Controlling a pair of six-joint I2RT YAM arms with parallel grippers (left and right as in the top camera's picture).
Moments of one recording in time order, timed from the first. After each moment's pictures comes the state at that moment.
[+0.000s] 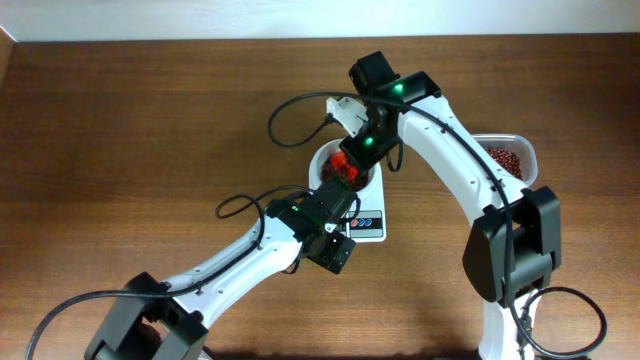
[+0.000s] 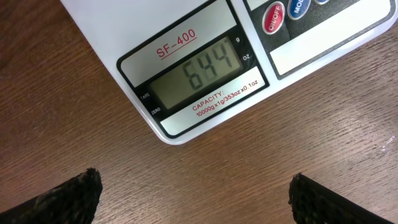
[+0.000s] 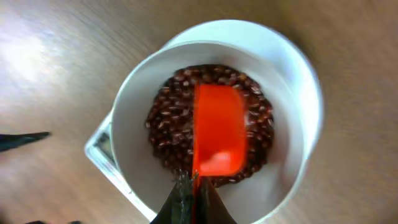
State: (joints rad) left arm -0.71 1.60 0.99 -0.74 -0.06 -0.17; right arm 0.45 2.08 1.86 -1.15 -0.29 -0.29
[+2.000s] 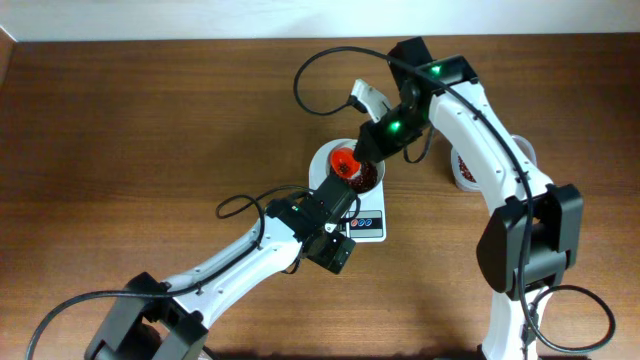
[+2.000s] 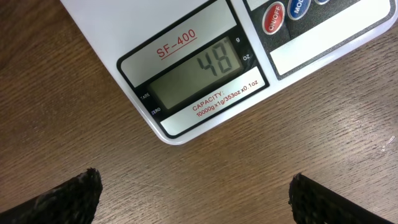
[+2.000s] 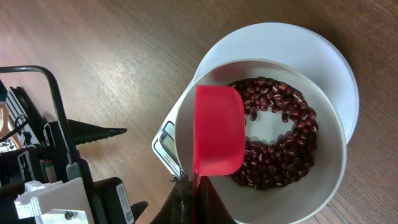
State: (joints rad) left arm -0.71 1.60 0.99 -0.74 -0.06 -0.18; right arm 0.32 2.08 1.90 -1.24 -0.57 -0.27
